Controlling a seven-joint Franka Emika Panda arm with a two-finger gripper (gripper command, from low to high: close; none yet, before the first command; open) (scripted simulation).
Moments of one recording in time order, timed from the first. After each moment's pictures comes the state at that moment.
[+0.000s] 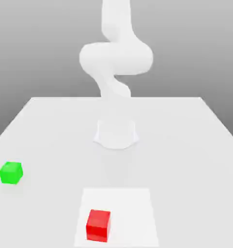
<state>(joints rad) -0.01 -0.71 0.00 -2.32 0.00 2.34 0.80</state>
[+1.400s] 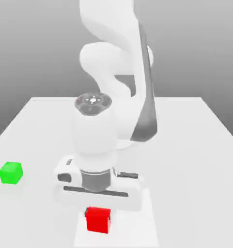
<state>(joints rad) -0.08 0.18 -0.05 -2.53 0.01 2.71 0.84</state>
